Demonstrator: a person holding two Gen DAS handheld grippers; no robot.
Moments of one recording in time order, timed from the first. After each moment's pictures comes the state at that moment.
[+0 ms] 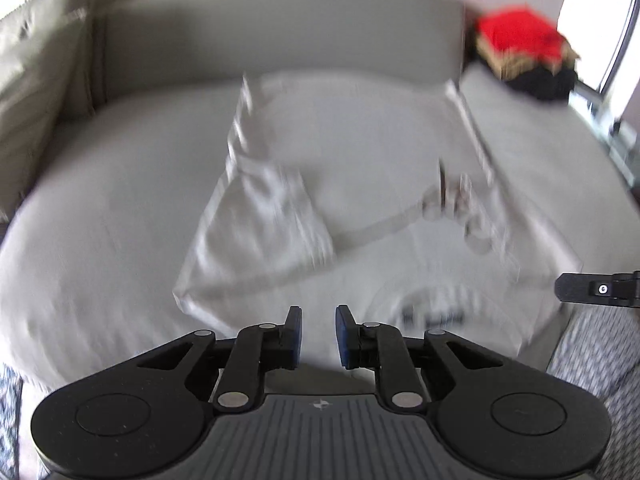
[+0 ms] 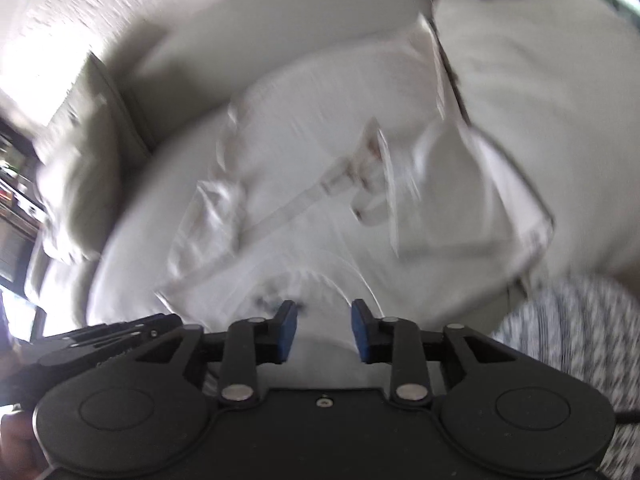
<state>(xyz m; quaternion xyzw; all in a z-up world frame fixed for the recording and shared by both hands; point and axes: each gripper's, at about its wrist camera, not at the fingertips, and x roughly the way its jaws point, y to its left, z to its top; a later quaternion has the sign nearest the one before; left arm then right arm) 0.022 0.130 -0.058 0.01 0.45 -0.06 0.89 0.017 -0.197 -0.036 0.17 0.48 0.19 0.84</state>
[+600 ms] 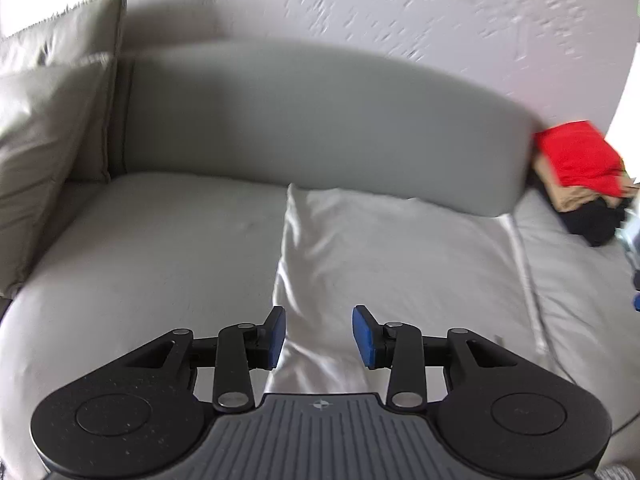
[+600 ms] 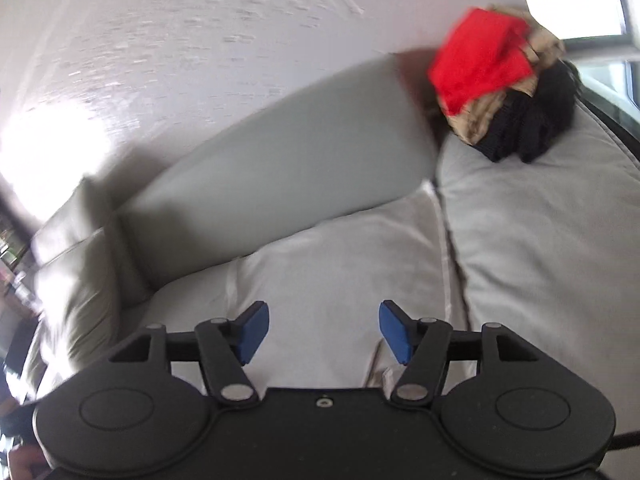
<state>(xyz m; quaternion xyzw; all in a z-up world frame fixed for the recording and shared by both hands) 0.185 0.187 -0.029 -0.05 0.39 -0.03 0.92 0.180 -0.223 0.006 0.22 0.38 0.13 0.89</state>
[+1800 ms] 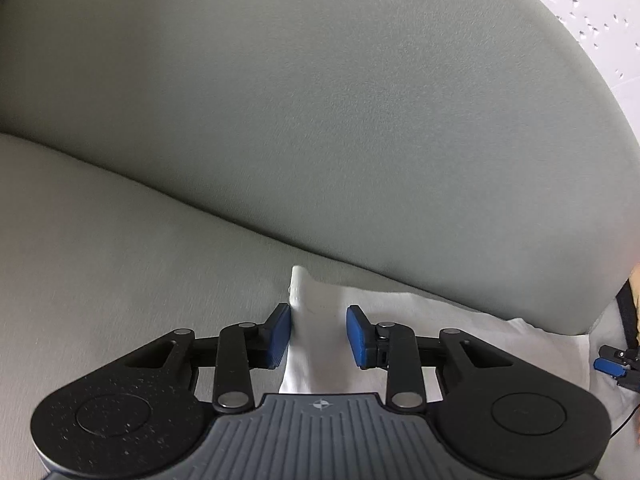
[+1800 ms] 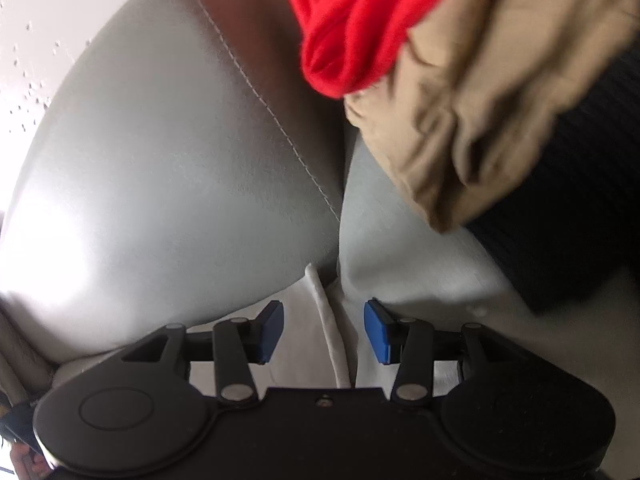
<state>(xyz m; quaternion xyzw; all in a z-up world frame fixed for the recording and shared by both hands) 0.490 0.240 -0.155 -0.18 0.45 -0.07 0.87 0.490 -0.281 -0.162 0.23 0.48 0.08 0.84</state>
